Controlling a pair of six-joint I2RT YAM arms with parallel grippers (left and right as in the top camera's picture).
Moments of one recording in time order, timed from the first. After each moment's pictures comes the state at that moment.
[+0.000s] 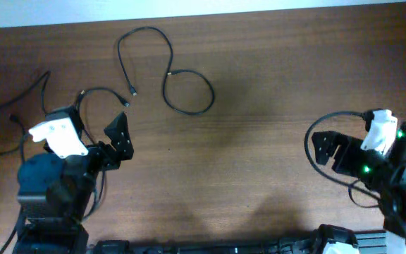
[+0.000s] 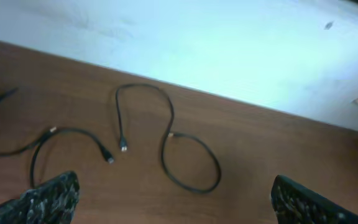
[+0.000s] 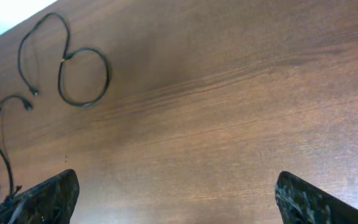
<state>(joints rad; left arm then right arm) -0.06 0.69 1.01 -0.66 0.07 -0.31 -0.27 0.79 1.07 -1.15 -0.37 0.17</state>
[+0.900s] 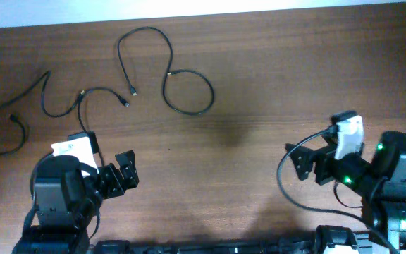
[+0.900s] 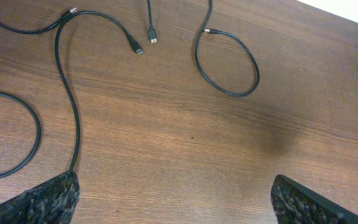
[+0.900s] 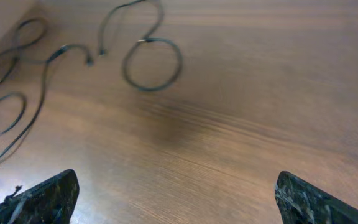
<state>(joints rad) -0.06 0.69 1.01 -1.08 0.07 -0.31 -0.14 0.68 0.87 -0.89 -0.58 -0.11</state>
